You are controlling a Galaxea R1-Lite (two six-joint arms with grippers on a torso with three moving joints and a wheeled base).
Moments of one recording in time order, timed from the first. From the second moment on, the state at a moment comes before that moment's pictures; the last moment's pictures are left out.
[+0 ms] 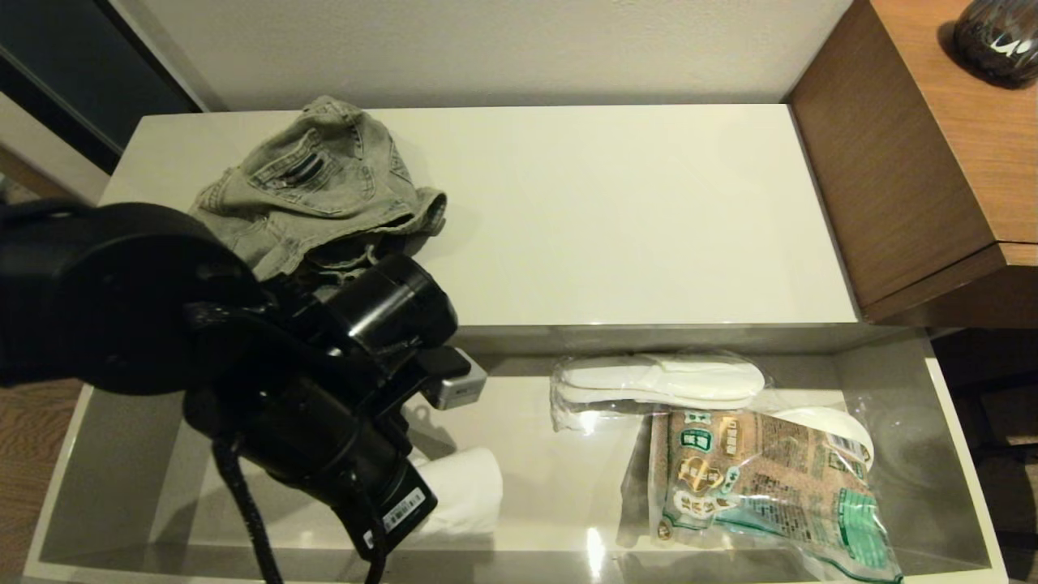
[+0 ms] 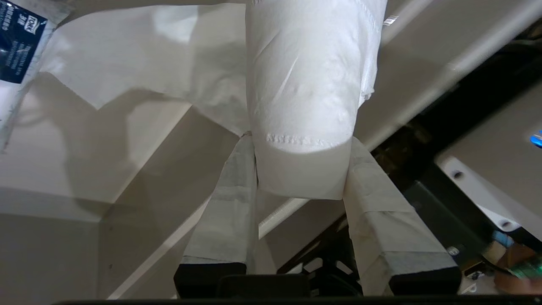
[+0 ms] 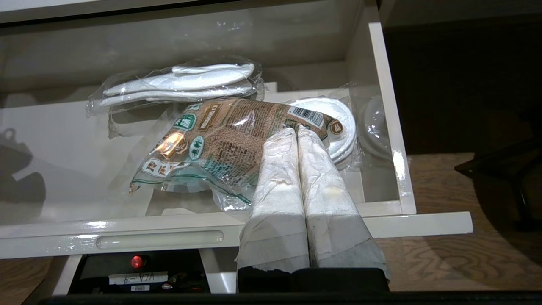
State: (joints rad) left arm -0.75 1.71 -1.36 0.86 0.09 0.12; right arm 0.00 0.00 0.00 -0.03 -0.01 0.06
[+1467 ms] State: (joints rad) left arm -0.79 1.49 -1.17 0.72 0.40 -0.27; right arm 0.00 0.00 0.00 -0.04 -0.01 0.06
